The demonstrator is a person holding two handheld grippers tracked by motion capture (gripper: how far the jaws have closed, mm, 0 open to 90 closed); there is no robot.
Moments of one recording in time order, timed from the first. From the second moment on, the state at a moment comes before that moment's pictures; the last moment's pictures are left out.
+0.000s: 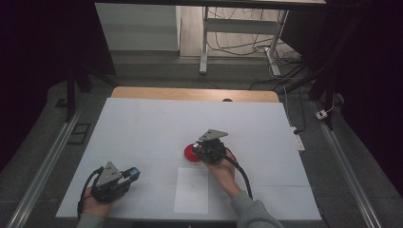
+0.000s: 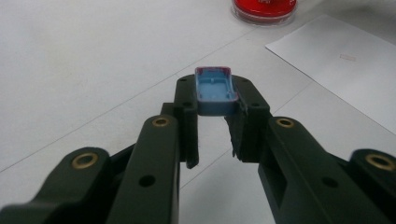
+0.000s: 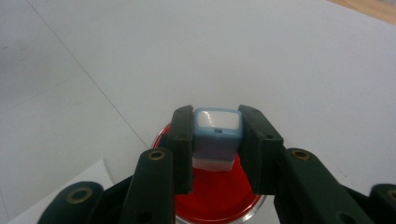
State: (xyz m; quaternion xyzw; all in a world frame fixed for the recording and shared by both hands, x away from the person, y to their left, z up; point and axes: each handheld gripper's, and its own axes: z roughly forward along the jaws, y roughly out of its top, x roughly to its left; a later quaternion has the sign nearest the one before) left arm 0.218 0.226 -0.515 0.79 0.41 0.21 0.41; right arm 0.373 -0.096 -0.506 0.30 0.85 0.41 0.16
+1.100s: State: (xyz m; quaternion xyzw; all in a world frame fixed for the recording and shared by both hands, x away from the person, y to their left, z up) left arm 0.218 0.225 -0.515 0.79 0.41 0.21 0.41; right arm 0.363 -0.107 -0.477 0.29 0.82 0.47 0.17
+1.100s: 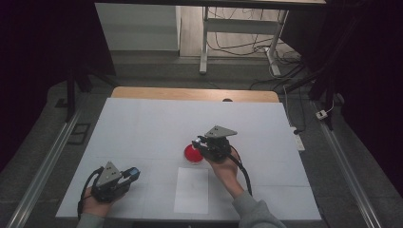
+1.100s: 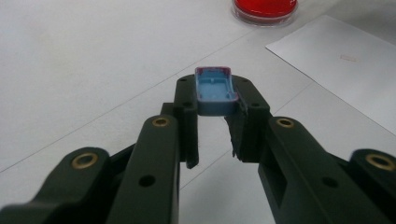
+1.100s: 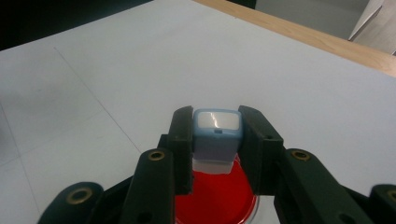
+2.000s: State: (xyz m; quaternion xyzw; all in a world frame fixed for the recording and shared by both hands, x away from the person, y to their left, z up) left arm 0.218 0.226 -0.515 0.79 0.41 0.21 0.41; right arm 0.369 -0.099 -0.495 0.29 0.85 0.42 0.16
